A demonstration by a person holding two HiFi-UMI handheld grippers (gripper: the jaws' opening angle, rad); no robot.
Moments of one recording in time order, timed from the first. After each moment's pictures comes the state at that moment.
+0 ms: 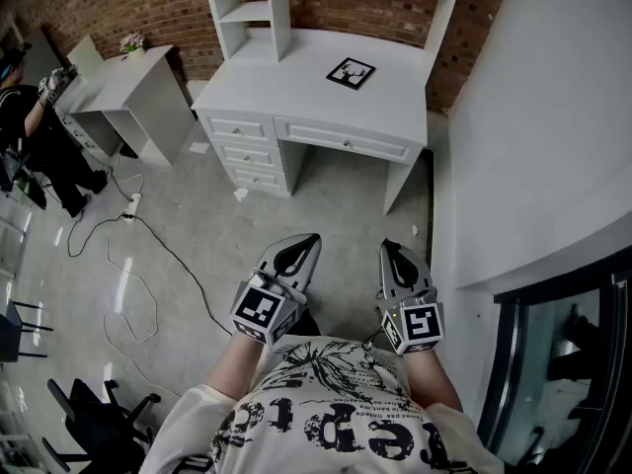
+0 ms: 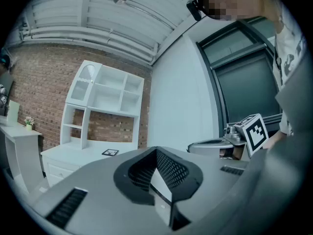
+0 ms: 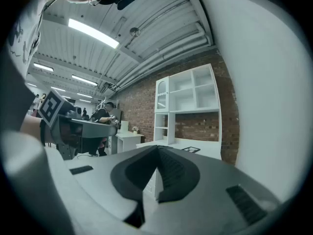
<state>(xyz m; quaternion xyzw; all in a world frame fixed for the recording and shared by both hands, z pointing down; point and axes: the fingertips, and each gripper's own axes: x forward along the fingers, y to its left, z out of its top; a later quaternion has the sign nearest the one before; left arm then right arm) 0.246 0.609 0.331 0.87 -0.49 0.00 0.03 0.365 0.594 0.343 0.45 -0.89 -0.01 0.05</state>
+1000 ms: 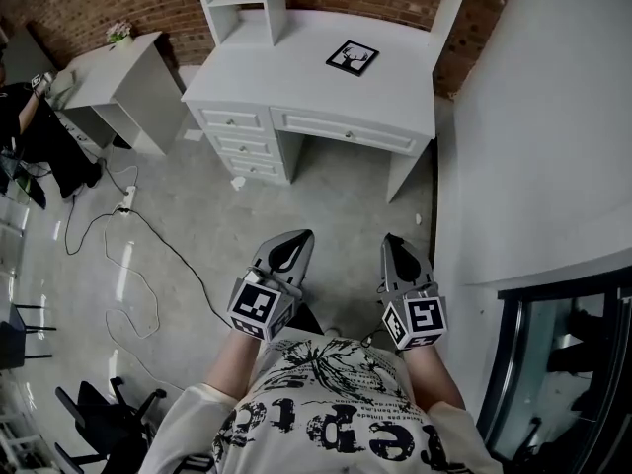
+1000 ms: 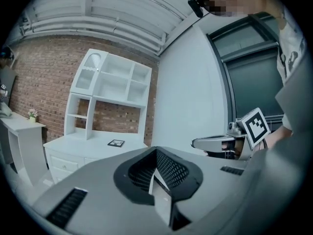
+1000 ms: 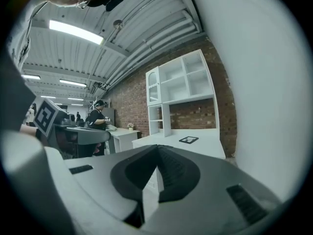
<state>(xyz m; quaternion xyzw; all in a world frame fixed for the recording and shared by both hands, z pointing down) 0.209 0.544 0.368 0.86 -0.50 0.03 0.07 0.348 0.525 0.373 0.47 -0.88 0.07 0.06</state>
